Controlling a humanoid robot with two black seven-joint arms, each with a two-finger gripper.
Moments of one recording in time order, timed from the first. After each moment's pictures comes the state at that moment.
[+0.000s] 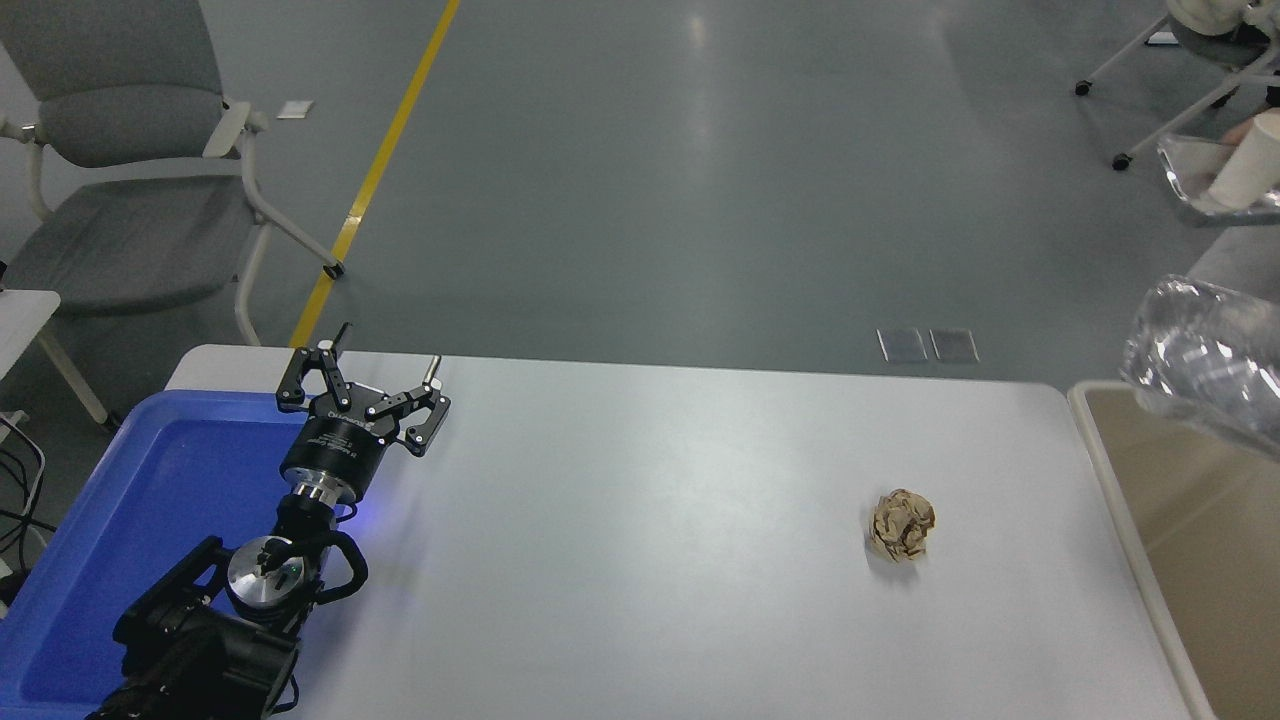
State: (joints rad) left arm -0.46 0.11 -1.18 -0.58 -0.23 -0.66 -0.03; right arm 0.89 -0.78 -0.57 0.10 -0.56 0.56 0.31
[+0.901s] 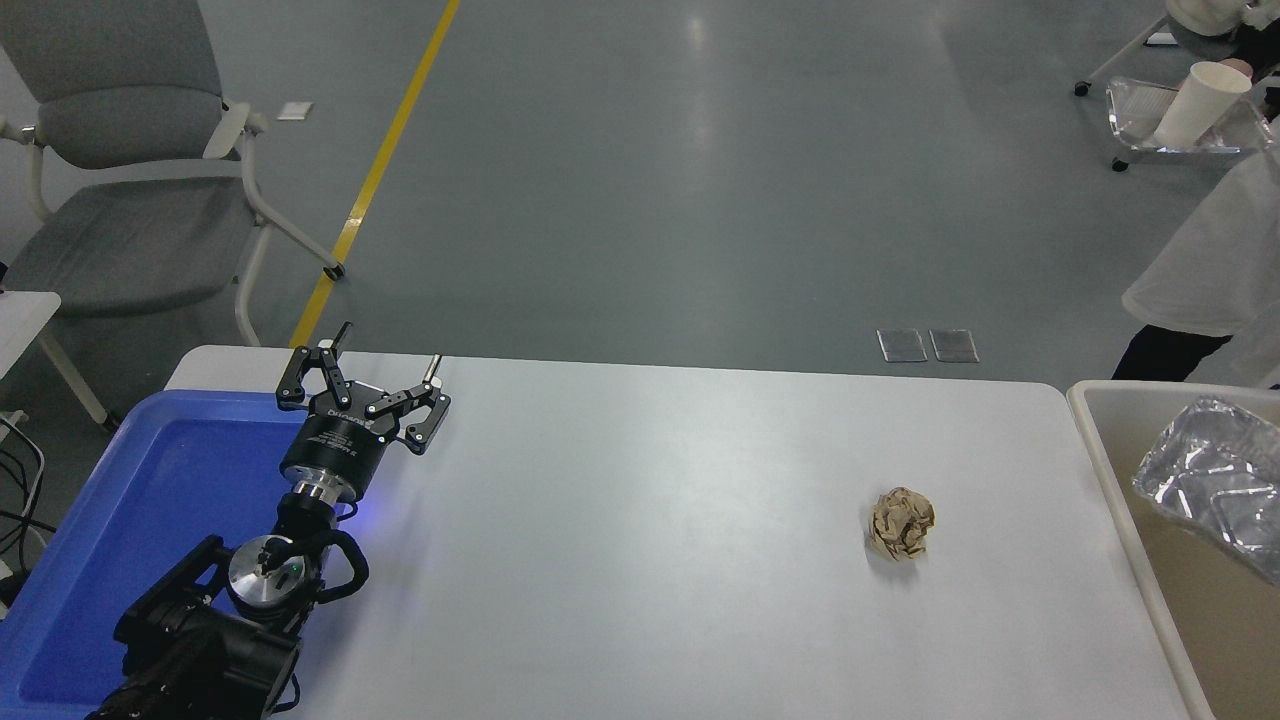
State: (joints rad) left arm -0.46 0.11 -1.18 -0.58 -0.23 -0.66 -0.03; right arm 0.55 -0.65 -0.38 -0.07 -0.45 0.44 0.30
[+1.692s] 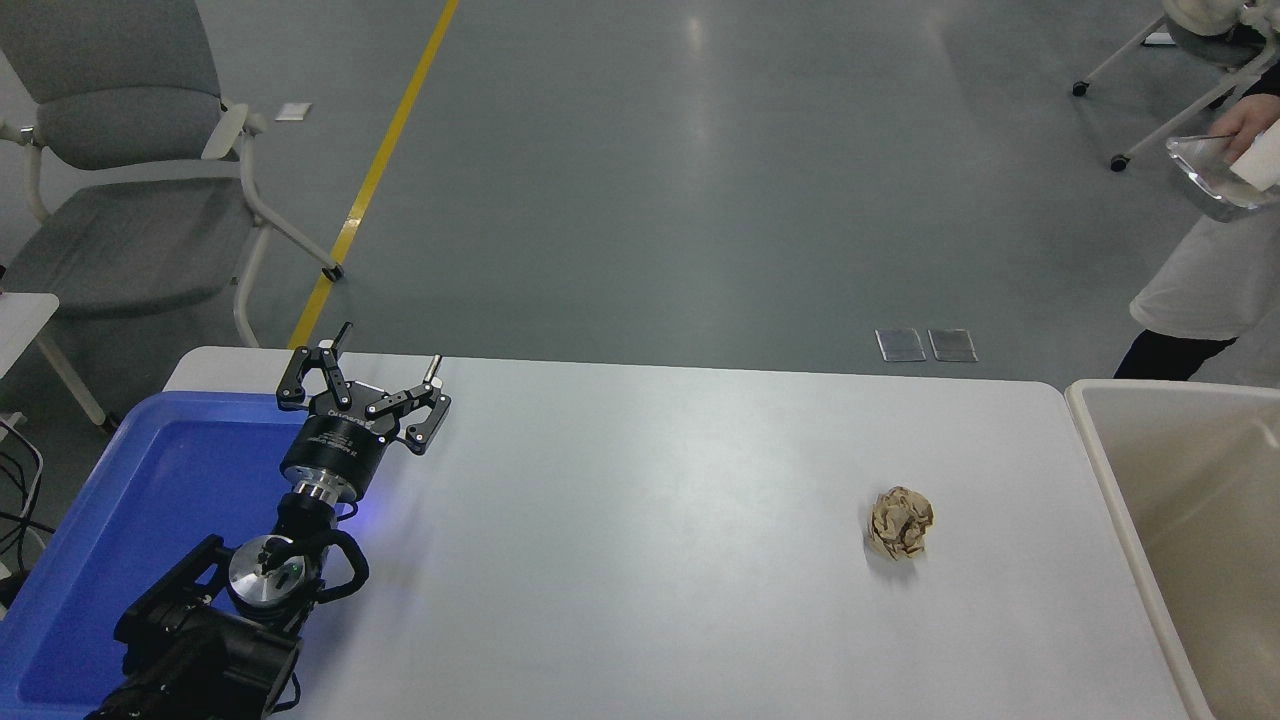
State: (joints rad) left arm -0.46 0.11 -1.18 -0.58 -0.22 -0.66 -0.03; right arm 0.69 -0.71 -0.39 0.09 -0.45 0.31 0.30
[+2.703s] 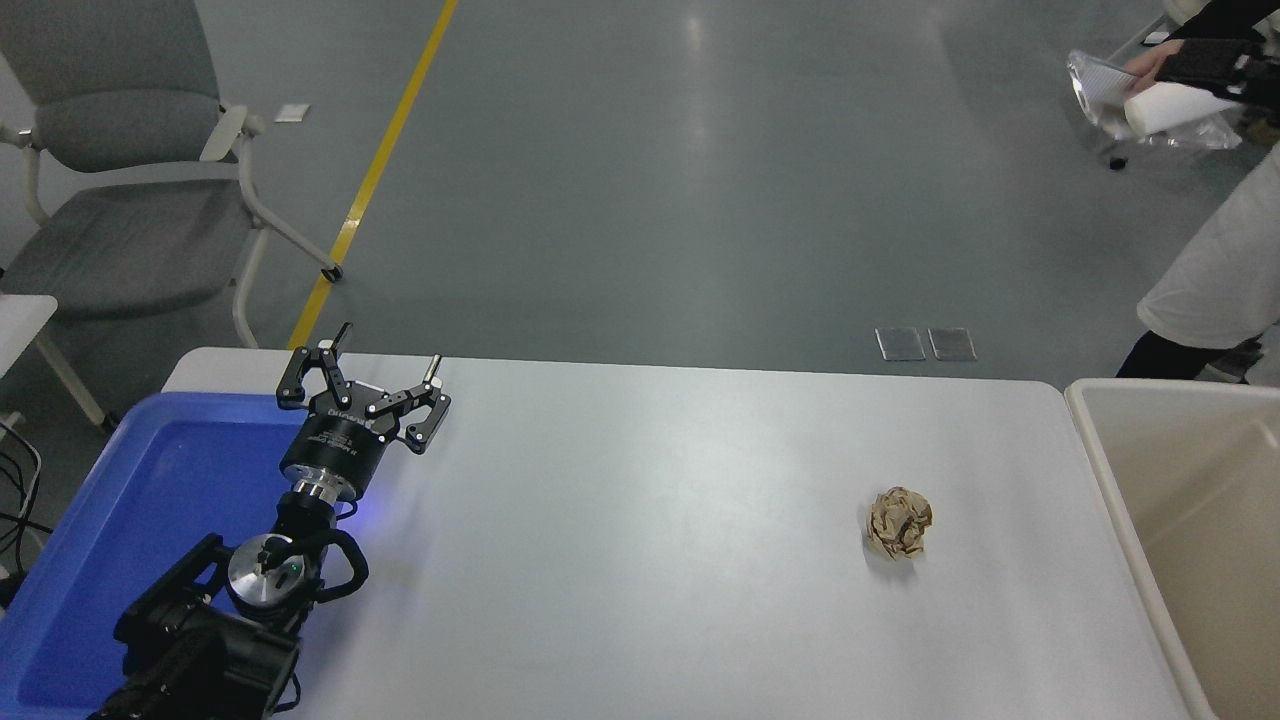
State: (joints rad) left arm -0.46 0.11 -1.18 -0.58 -0.22 -0.66 -0.03; right arm 1.72 -0.52 -0.92 0.43 -0.46 0.46 0.30
